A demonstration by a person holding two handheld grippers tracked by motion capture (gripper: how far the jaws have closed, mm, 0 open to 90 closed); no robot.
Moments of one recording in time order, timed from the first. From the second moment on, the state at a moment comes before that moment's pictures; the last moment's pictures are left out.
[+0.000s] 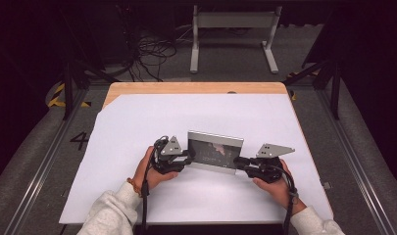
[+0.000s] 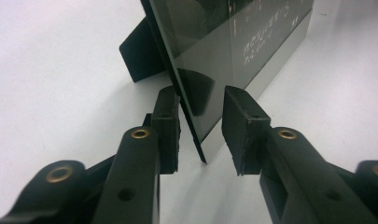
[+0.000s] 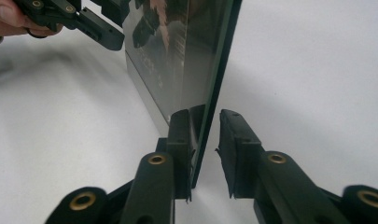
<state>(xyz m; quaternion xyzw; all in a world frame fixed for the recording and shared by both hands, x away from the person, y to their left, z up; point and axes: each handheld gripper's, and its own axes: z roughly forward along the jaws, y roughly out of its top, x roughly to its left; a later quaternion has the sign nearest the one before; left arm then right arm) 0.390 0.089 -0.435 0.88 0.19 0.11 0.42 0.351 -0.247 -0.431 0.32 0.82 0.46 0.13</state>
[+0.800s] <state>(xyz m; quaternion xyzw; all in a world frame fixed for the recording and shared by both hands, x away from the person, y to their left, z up) 0.386 0.097 -0.437 0.88 0.21 0.14 0.40 0.359 -0.226 -0.433 0.33 0.81 0.45 0.17</state>
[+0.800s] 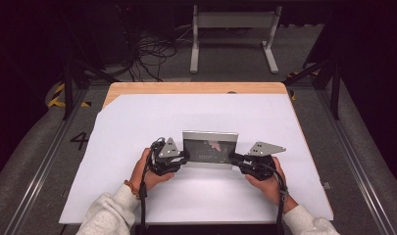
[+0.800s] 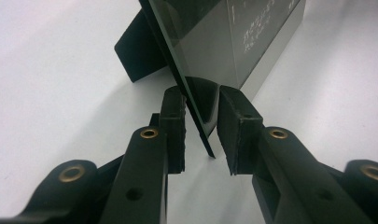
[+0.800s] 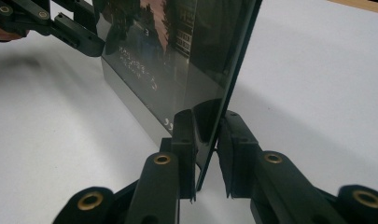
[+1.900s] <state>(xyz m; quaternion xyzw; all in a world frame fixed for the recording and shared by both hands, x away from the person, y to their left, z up) 0.372 0.108 -0.442 0.88 0.20 0.15 0.40 0.352 -0.224 -0.428 0.30 0.83 0.43 0.21</state>
